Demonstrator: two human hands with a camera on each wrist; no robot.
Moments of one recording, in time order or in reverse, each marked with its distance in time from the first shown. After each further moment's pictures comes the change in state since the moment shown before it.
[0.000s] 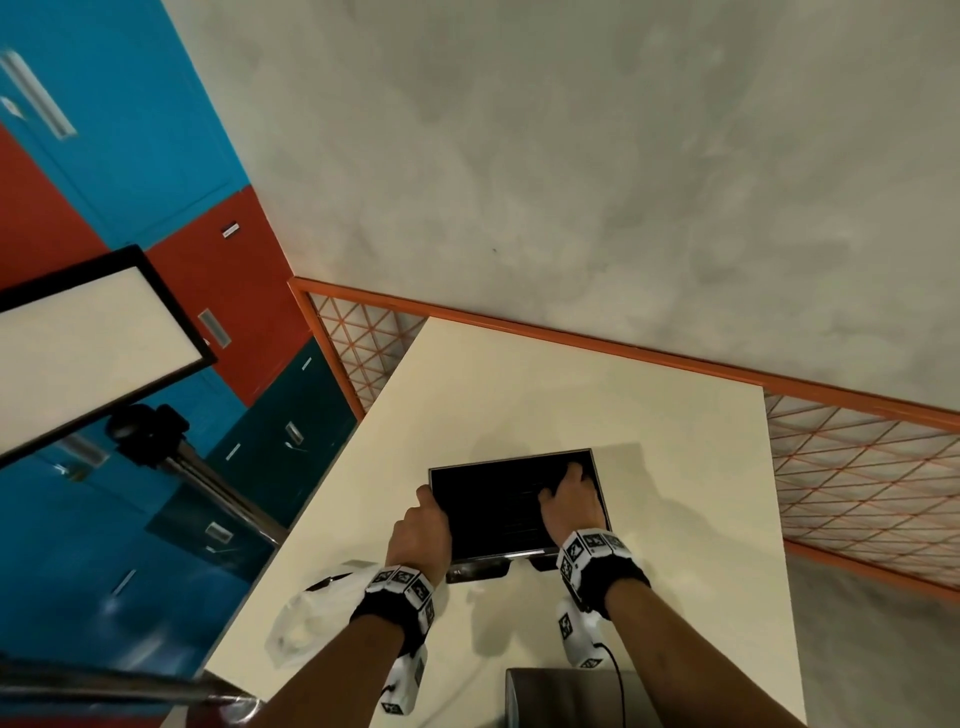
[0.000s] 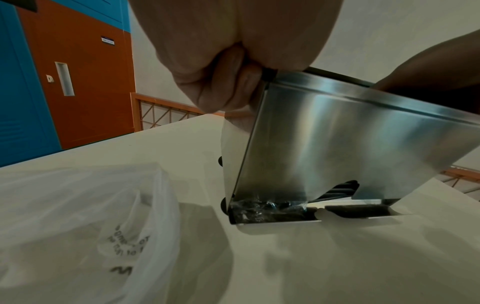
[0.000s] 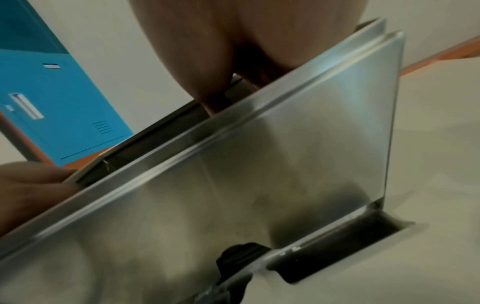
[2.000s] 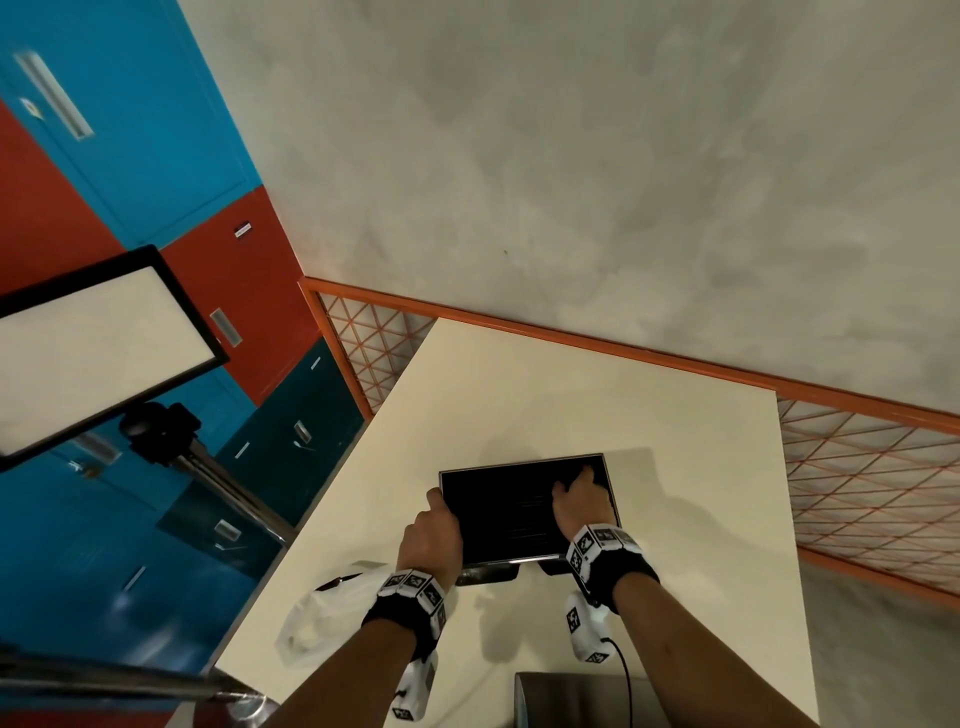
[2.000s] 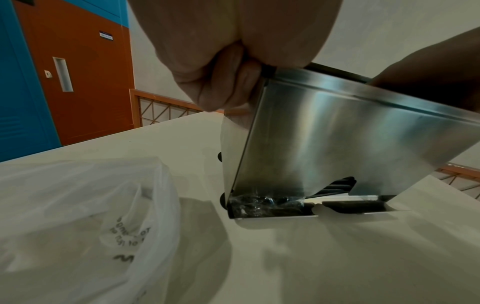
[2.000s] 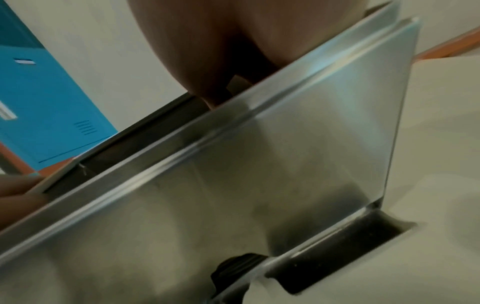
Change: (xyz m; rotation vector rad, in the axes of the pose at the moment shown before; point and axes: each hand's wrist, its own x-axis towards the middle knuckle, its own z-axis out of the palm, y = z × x) left_hand -0.004 0.002 -0.003 -0.001 -0.007 -0.011; right_hand 0.010 -0.005 0.001 0.057 -0.032 0.097
